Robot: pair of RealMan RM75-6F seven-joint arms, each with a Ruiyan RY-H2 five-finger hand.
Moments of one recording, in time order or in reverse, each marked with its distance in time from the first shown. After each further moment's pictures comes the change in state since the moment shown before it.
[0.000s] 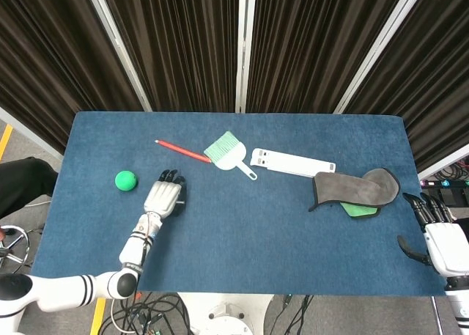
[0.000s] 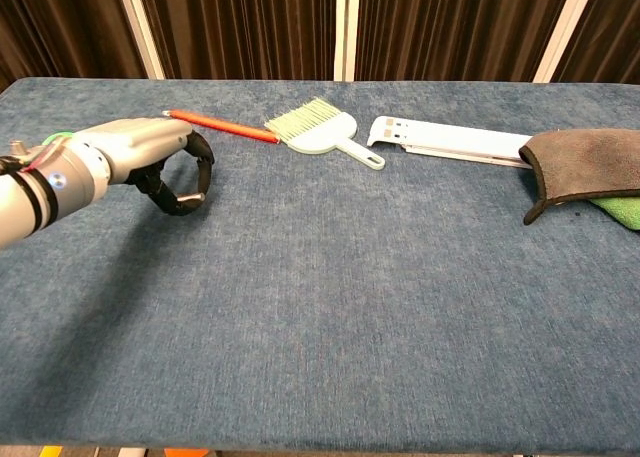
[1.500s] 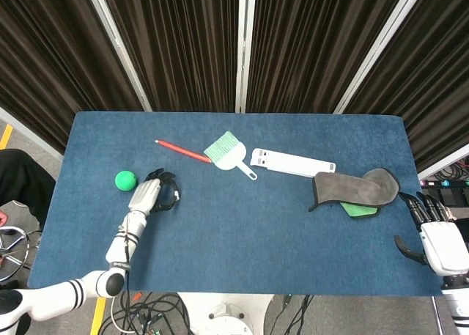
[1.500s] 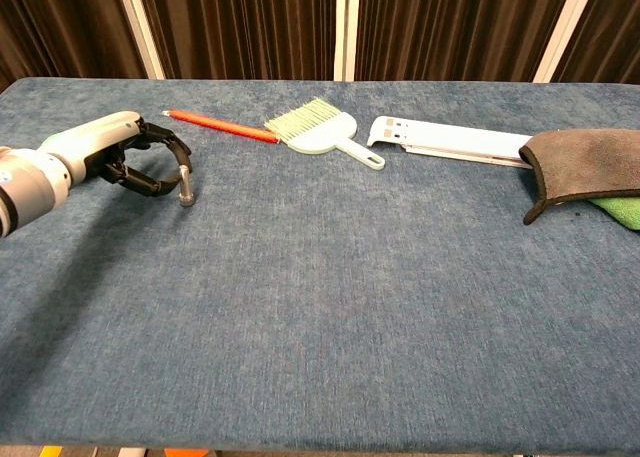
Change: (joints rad) left arm 0.124 -0.019 -0.049 0.156 0.191 -0.062 -0.575; right arm 0.007 0.003 0.002 -0.028 -0.002 -0.008 -0.031
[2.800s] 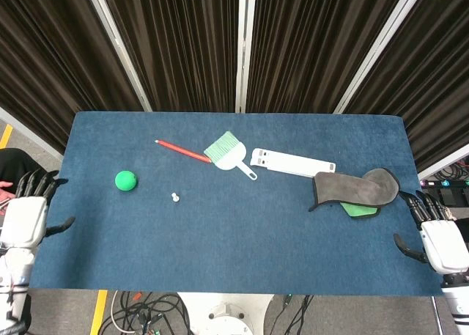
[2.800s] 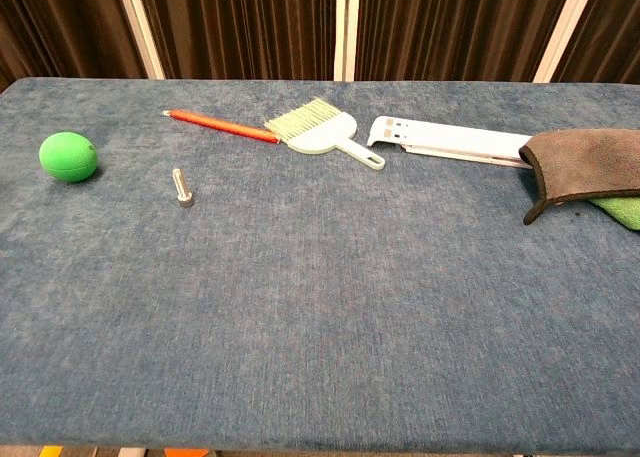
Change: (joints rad) left arm 0.420 0.603 0.202 -0.448 0.331 0.581 0.185; right arm 0.005 -0.017 0.002 0.038 -0.009 0.008 0.044
